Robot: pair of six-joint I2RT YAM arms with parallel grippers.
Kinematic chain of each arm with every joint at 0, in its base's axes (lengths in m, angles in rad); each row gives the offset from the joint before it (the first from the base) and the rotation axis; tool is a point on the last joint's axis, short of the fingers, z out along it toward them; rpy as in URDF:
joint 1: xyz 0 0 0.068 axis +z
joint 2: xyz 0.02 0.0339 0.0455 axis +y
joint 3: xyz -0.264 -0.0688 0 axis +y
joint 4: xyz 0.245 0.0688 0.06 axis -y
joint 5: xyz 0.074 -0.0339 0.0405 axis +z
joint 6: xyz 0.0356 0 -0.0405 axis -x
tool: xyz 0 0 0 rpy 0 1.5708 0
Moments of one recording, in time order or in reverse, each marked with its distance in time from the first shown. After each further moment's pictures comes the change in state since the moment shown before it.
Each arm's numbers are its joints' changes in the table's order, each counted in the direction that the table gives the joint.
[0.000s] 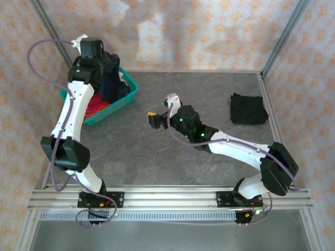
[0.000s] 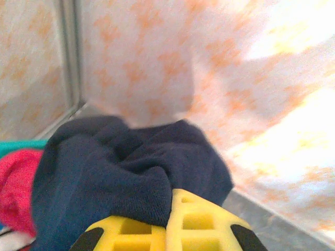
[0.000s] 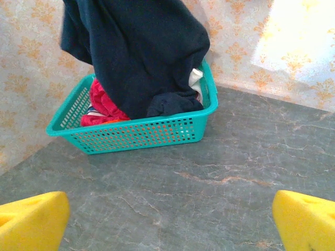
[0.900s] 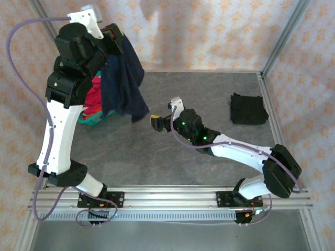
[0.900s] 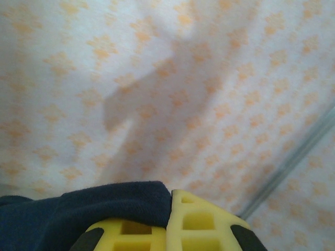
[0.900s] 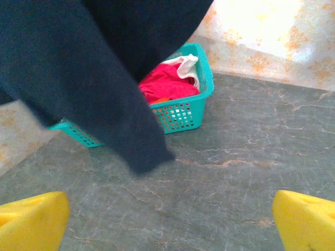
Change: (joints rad) left arm -0.297 -0.144 -0.377 -0.109 -0.264 -0.096; right arm 0.000 -0.050 0.078 0.010 -0.015 -0.059
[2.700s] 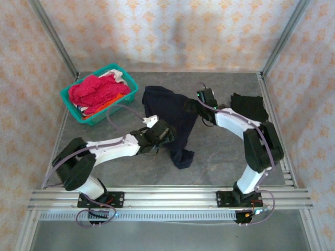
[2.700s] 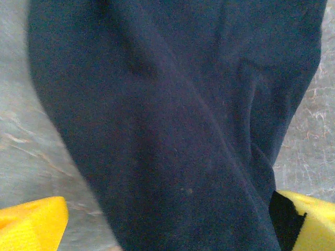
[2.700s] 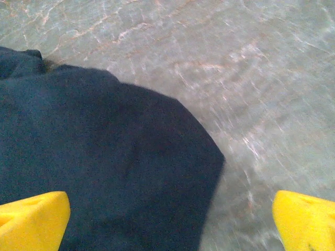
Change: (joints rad) left arm -0.487 0.036 1.381 0.522 0.220 0.685; right arm -0.474 0.362 -0.273 -0.493 0.042 -0.290
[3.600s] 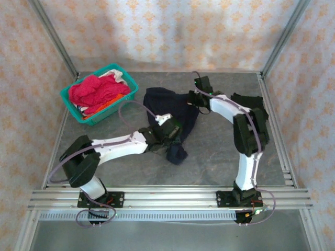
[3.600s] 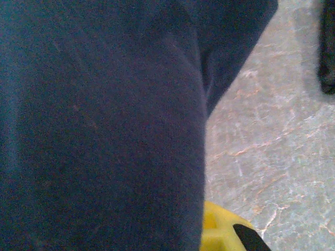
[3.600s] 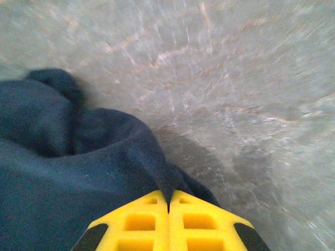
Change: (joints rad) left arm -0.049 0.023 -0.189 -0.118 -0.079 -0.097; right arm -0.053 0.154 -0.249 -0.072 0.148 0.074
